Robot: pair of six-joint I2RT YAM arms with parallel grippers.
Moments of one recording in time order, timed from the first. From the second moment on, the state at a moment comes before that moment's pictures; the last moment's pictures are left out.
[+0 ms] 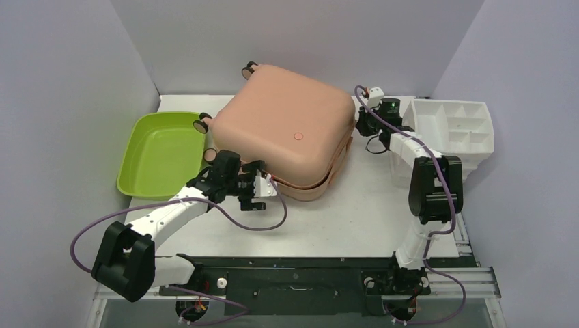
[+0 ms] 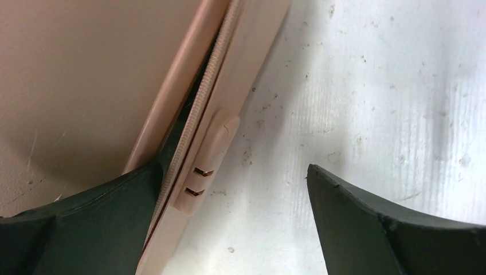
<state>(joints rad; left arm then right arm) -0.48 1.27 0.74 -0.28 0.50 1.04 0.06 1.89 1.33 -0.02 -0.26 -0.13</state>
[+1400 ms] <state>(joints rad) -0.22 1.56 1.19 -0.25 0.39 0.68 0.15 1.35 0.81 -0.15 -0.19 -0.16</state>
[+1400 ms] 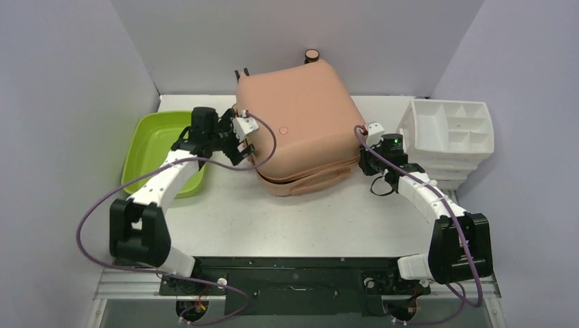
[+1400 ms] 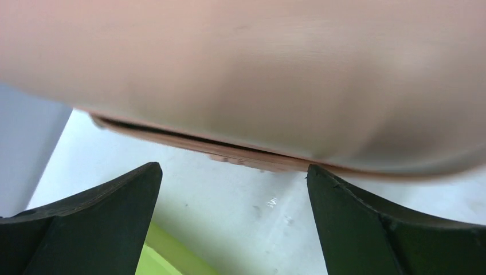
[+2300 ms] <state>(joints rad) -0.66 1.35 0.93 -0.43 0.58 0.92 0.14 1.41 0.88 -0.22 -0.26 -0.11</state>
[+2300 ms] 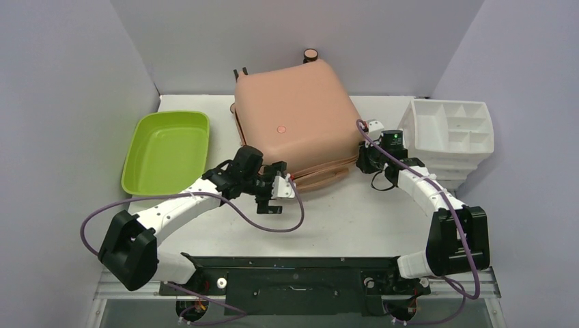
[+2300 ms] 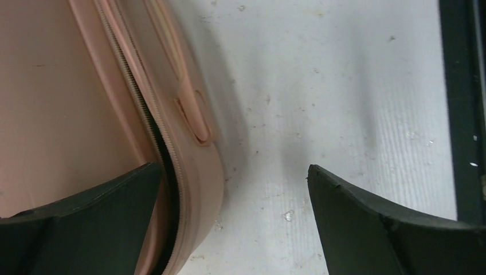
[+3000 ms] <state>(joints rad) -0.71 1.52 0.96 -0.29 0.30 0.81 0.13 1.42 0.90 -0.25 -0.28 -0.12</state>
